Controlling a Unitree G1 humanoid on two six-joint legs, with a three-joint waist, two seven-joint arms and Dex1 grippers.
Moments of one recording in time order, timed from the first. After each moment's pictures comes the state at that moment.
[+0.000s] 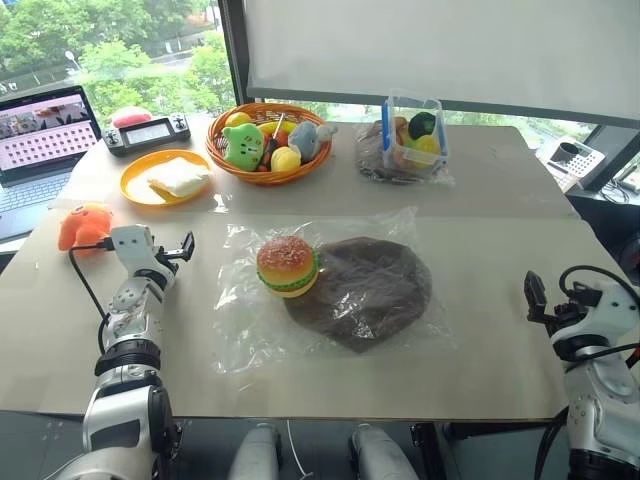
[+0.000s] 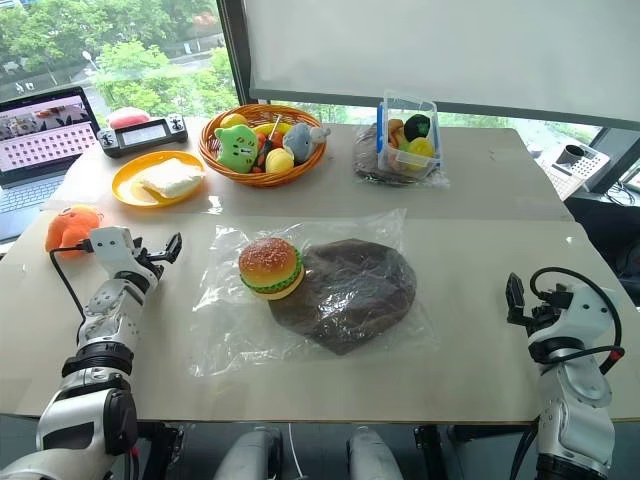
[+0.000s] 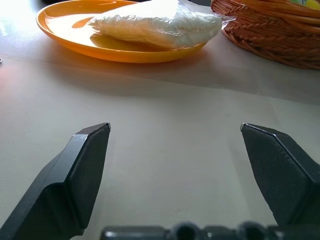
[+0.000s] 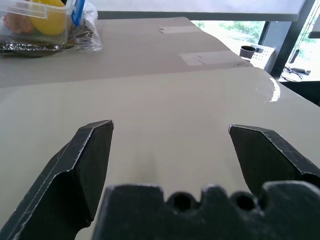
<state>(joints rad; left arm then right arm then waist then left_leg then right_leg) -0.63 0.45 0.37 0.88 -0.28 -0.10 -0.34 -0.02 -0.39 -0.53 -0.04 0.37 0.19 0.22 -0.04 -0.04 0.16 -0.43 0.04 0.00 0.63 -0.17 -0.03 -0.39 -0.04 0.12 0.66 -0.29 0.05</state>
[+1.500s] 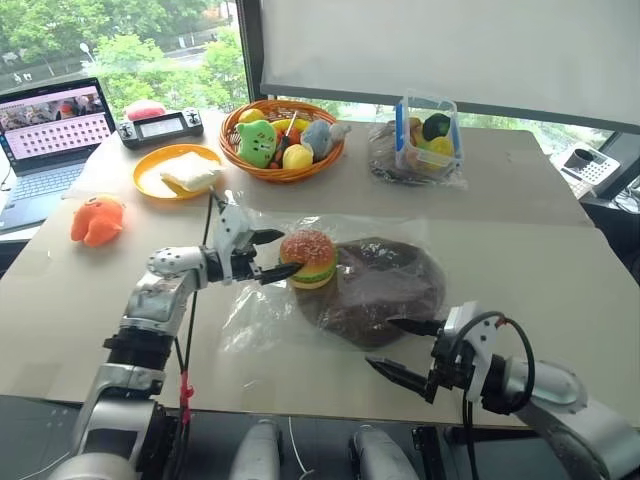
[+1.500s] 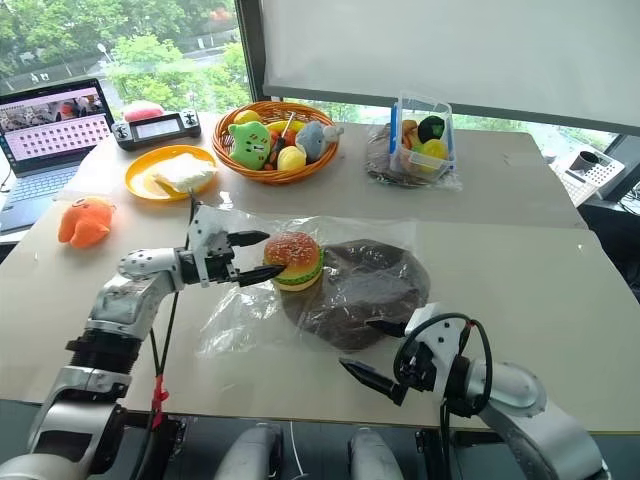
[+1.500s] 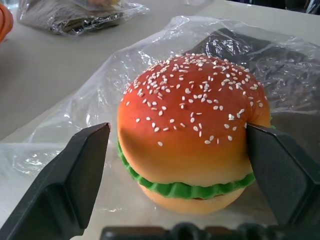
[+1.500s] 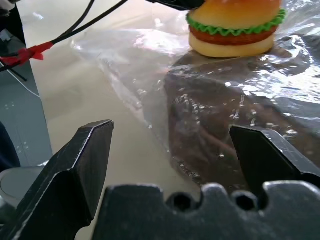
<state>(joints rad) -0.62 0.49 -0.08 0.33 -0.29 0.23 -1.04 0.18 -0.70 0.04 -0.66 0.57 0.43 0.68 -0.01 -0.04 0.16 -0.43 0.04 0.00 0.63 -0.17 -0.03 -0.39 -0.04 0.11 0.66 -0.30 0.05</state>
